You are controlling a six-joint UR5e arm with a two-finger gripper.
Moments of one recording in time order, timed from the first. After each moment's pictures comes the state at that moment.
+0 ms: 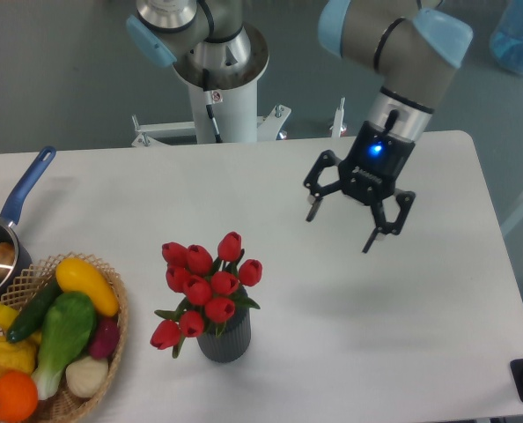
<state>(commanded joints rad) 2.73 -1.77 -1.71 -1.03 0.81 1.30</state>
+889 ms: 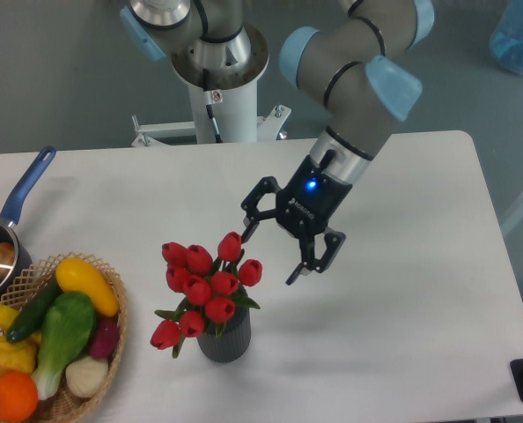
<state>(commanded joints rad) 2.63 -1.82 -1.74 -1.02 0.74 1.32</state>
